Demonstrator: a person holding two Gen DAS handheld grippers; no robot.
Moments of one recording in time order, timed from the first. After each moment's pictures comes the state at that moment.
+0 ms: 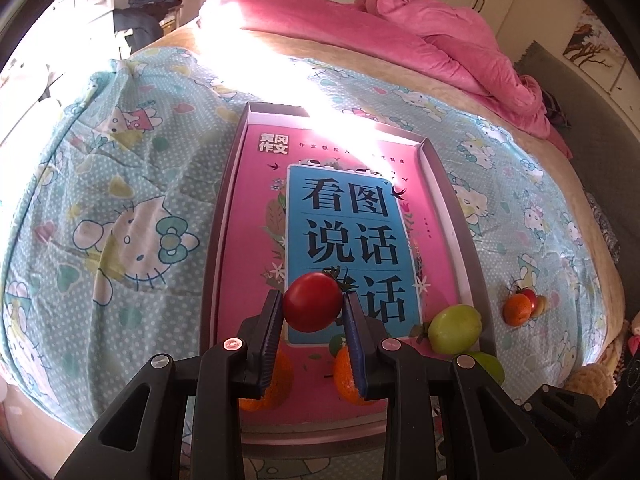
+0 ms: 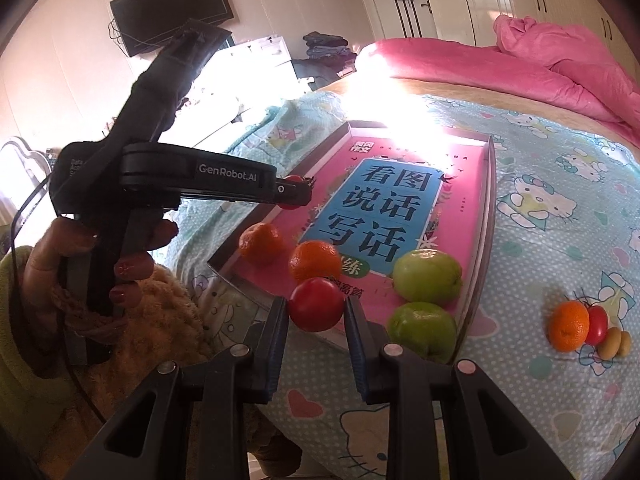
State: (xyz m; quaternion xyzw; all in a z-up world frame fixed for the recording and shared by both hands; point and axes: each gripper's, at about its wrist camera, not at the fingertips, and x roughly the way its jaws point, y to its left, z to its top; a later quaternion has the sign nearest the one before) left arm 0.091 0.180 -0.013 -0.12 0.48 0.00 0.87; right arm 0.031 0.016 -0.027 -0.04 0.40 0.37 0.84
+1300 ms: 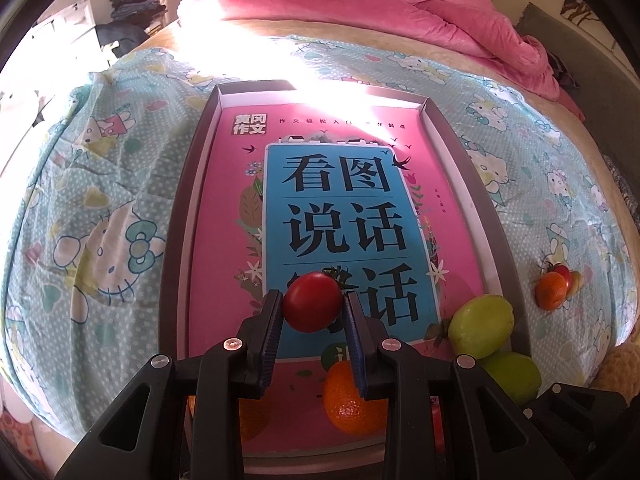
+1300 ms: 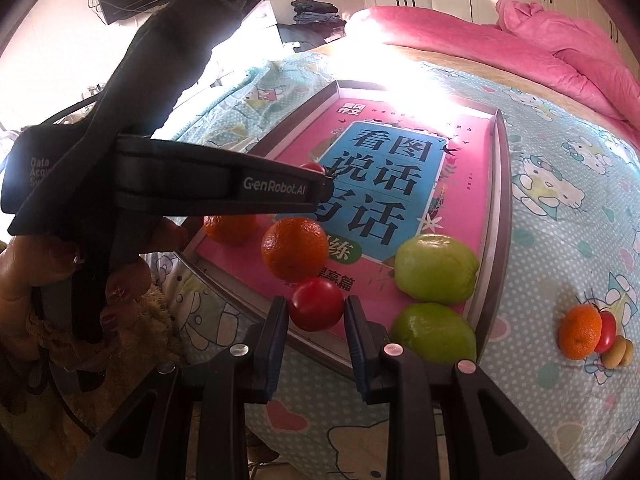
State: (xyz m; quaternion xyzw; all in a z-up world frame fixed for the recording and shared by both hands) left arm 0.112 0.150 -0.040 -0.06 0.51 0.01 0.86; right arm 0.052 0.048 -0.049 -0.08 0.45 0.33 0.82
